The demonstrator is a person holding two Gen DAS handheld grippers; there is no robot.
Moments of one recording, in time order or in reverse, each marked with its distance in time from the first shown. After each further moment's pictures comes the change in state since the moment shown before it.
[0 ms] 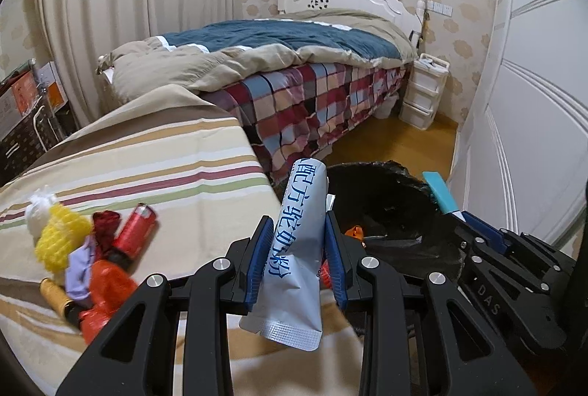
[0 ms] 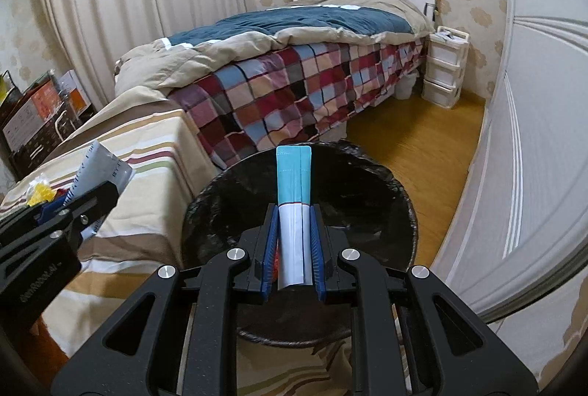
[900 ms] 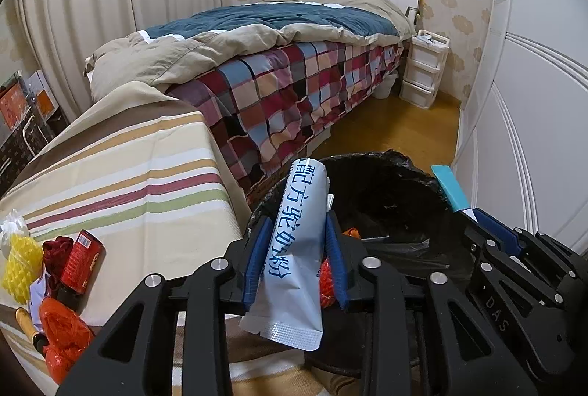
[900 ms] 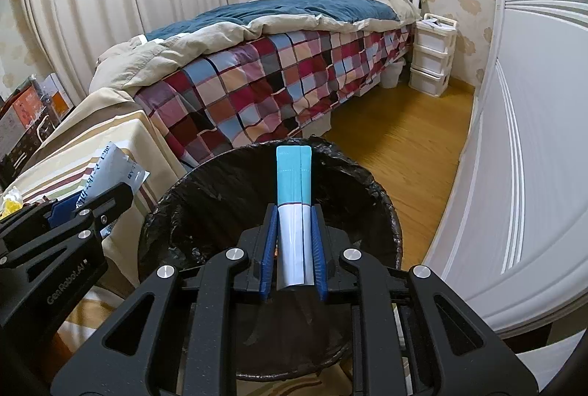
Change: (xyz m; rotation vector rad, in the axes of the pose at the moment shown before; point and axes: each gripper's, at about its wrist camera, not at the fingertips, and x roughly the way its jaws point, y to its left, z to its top) left arm 0.052 -0.027 0.013 0.053 0.063 0.019; right arm 0.035 -0.025 0.008 0.033 0.032 -0.048
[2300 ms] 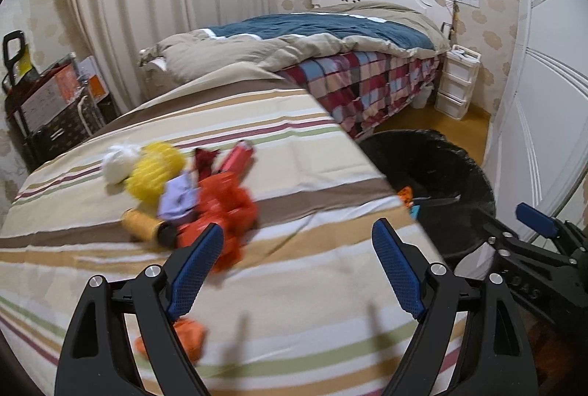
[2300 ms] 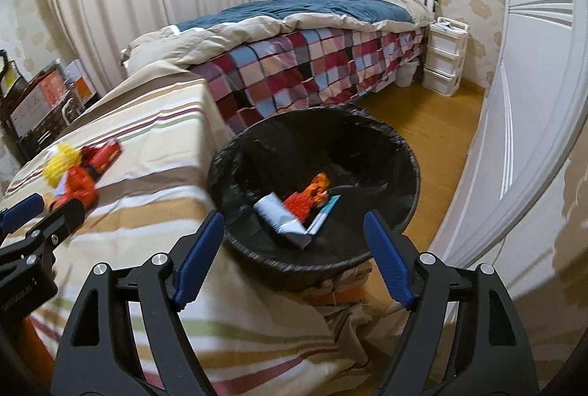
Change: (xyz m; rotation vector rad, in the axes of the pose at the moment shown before) left arm -0.116 0.080 -0.085 -0.074 -0.036 0.150; right arm -0.082 0.048 -0.065 -0.047 0.005 0.059
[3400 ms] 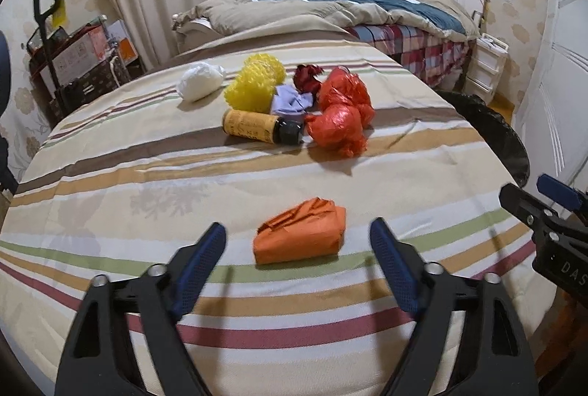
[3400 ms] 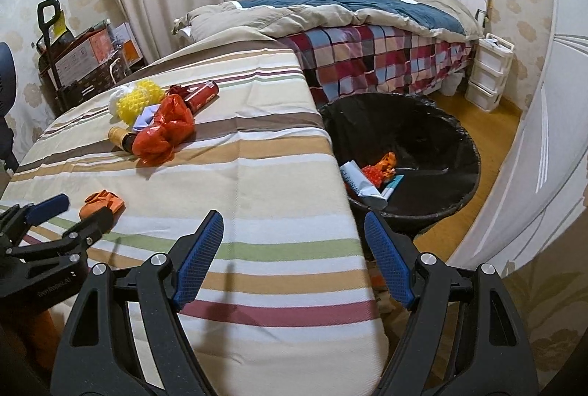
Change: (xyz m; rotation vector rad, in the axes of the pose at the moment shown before) left arm -0.021 0.073 -0.068 -0.055 0.110 0.054; right arm -0.033 0.079 -0.043 -0.149 0.034 0.120
